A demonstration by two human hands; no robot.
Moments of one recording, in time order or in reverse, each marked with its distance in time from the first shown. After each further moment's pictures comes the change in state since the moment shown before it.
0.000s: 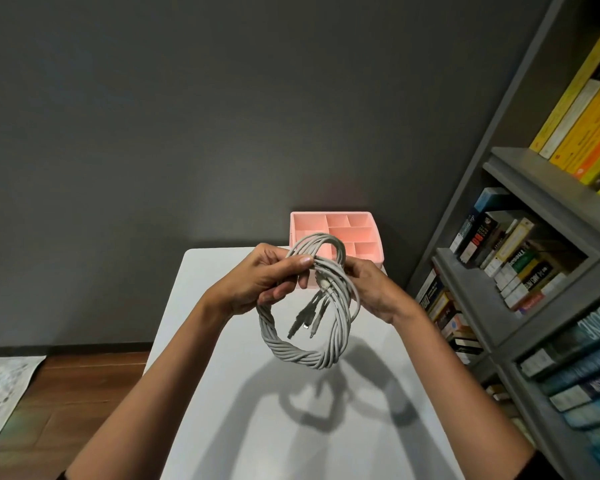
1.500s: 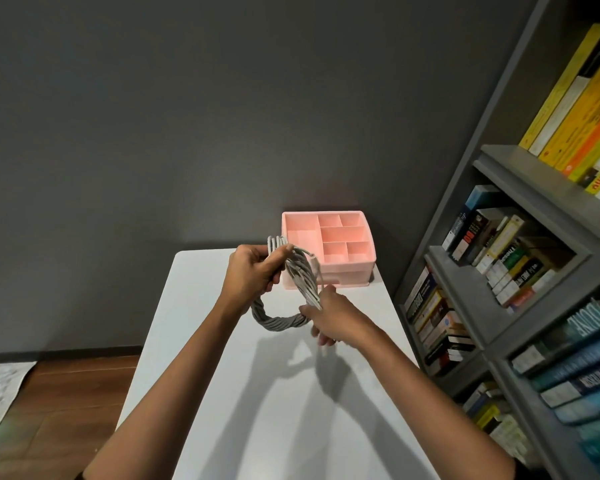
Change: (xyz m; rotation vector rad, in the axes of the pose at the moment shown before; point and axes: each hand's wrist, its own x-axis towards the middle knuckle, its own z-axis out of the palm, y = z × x) left_hand 0.032 -0.040 -0.005 0.262 0.586 0.049; right_hand -0.016 -0.011 0.057 -0.585 0.124 0.438
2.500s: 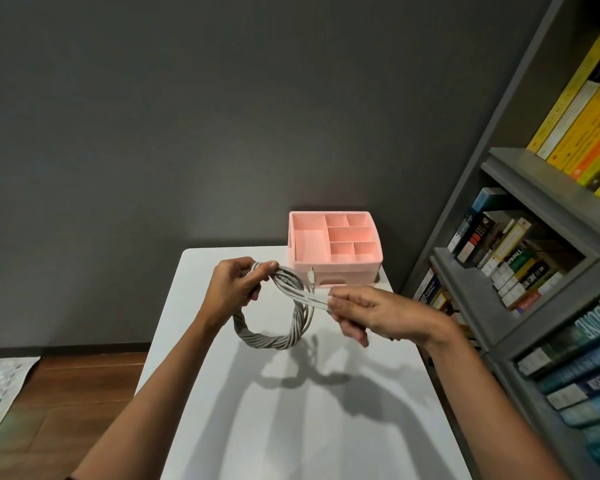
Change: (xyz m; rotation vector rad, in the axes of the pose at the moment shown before) left_hand -0.014 -0.027 -0.040 0.048 0.001 -0.043; right_hand -0.050 0.005 -0.053 0.082 -0.362 -0.501
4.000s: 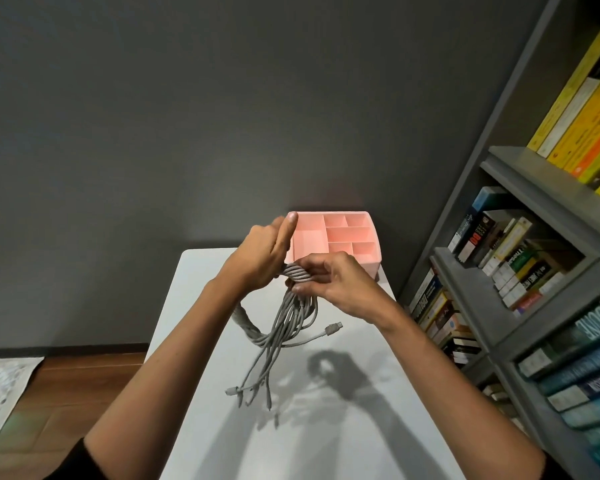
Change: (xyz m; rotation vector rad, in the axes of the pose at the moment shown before) left_hand 0.017 0.074 0.026 0.499 -0.112 0.255; right_hand 0.055 0.004 0.006 0.166 0.349 -0.172
